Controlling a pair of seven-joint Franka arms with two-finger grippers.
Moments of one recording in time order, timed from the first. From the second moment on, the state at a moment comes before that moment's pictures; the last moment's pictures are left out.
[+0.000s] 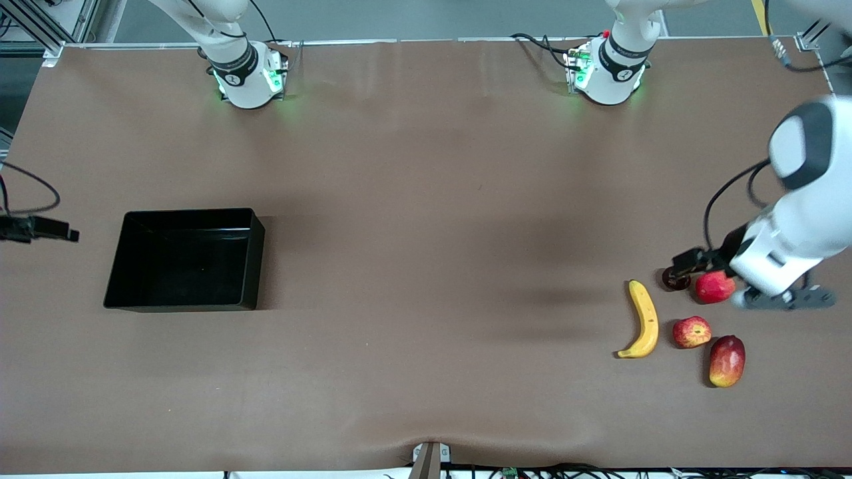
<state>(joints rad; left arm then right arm) 0.07 0.40 -0.17 -1.51 0.02 1.93 -0.10 -0.36 0.36 0.07 -1.50 0.01 1.70 -0.30</state>
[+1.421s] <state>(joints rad) 0.17 0.77 -0.13 -1.45 0.30 2.30 -0.10 -0.46 0.51 0.08 -1.81 0.02 2.12 -0.43</state>
